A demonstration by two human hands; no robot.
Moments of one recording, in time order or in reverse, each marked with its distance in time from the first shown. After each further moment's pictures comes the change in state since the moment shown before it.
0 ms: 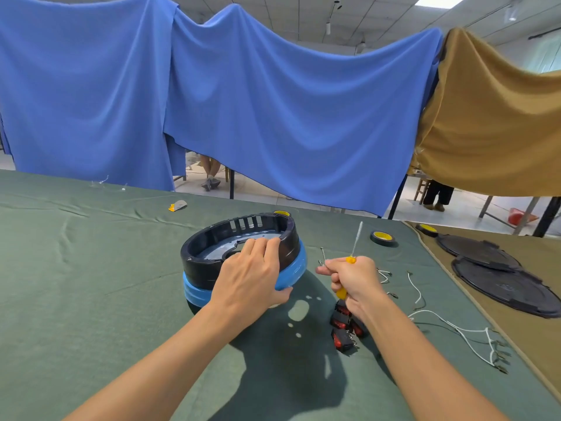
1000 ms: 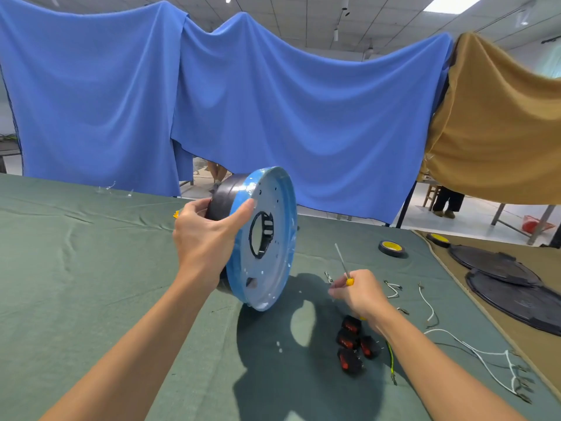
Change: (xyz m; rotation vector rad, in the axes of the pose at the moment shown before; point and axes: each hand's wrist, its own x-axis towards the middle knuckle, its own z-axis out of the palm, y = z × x) left_hand 0.044 -0.049 -0.031 -1.116 0.415 -0.912; right_hand 0.042 0.018 -0.017 -0.648 -0.073 -0.162
